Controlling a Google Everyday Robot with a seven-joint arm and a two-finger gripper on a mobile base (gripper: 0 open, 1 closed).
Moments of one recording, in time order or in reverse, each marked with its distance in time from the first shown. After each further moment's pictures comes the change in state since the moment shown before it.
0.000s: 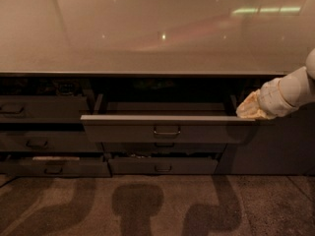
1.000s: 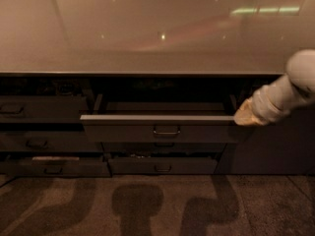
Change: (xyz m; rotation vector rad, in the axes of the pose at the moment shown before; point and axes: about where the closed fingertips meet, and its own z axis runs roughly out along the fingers) arm 0.024 0.002 0.045 -0.087 0.062 0.060
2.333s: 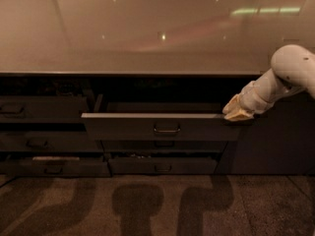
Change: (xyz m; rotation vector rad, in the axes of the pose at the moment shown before) arm -0.006 -0.023 0.032 -0.083 -0.041 0.123
